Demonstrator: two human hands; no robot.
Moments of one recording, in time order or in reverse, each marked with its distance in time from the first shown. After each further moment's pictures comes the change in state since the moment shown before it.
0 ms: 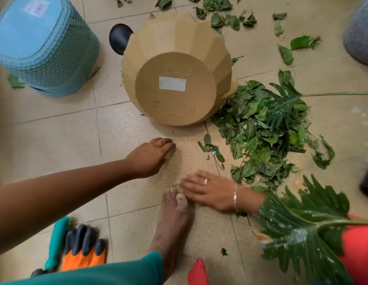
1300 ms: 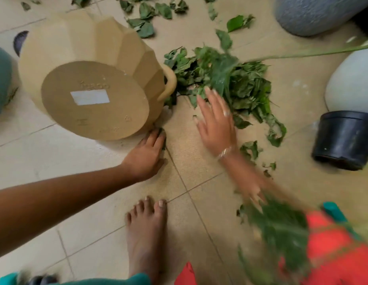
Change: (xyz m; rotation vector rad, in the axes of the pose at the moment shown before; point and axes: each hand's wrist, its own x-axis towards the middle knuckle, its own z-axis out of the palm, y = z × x) left_hand 0.081 0.067 -0.003 -0.036 -0.064 0.006; right_hand -0.051 0.098 -0.045 0.163 0.498 1.247
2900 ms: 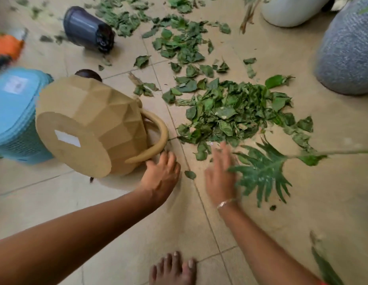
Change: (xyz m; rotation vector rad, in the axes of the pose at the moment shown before) left_hand 0.007 -0.027 -0.060 0.580 0.005 -0.156; right_hand 0.025 -0.059 0.063 0.282 0.094 0.232
